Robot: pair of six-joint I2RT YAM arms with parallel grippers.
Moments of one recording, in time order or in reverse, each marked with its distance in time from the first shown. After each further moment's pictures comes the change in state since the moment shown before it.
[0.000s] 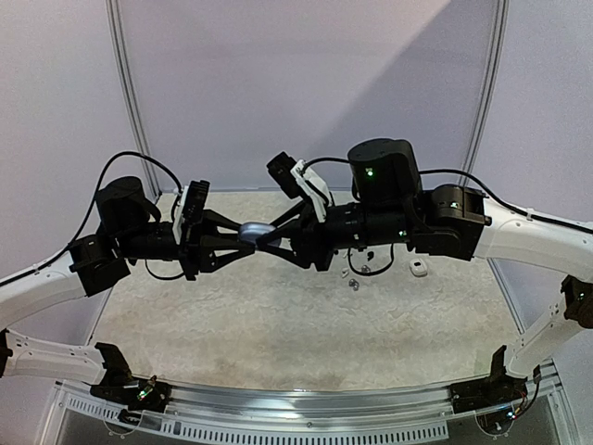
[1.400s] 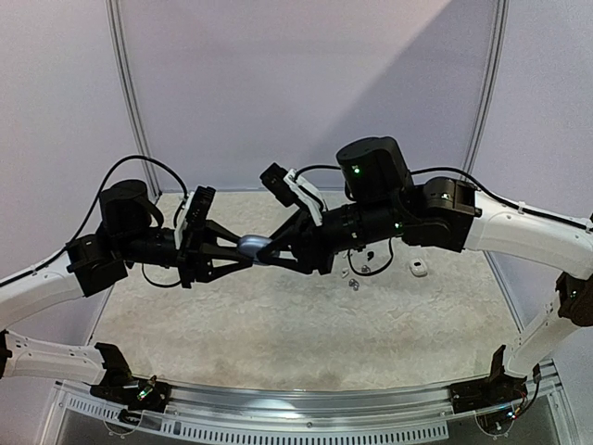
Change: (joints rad) left arm -0.002 -0.011 0.005 -0.121 0.032 -0.065; right arm -0.036 0.044 0.055 -0.111 -0.153 0.019
